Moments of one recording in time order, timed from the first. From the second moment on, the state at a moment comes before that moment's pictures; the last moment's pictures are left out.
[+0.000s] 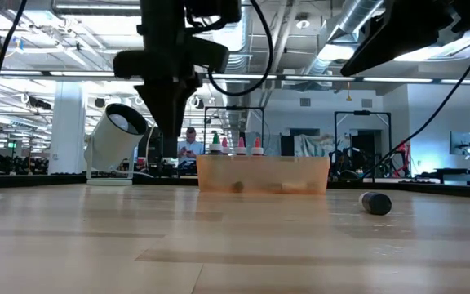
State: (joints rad) left arm -0.10 1.83 1.43 -1.07 -0.24 -0.04; right arm 0.49 1.26 0.81 -0.39 0.57 0.20
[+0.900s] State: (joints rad) left arm -0.34 1.08 0.64 -0.21 -0.57 -0.15; right arm 0.45 1.26 0.81 -0.40 0.56 0.18
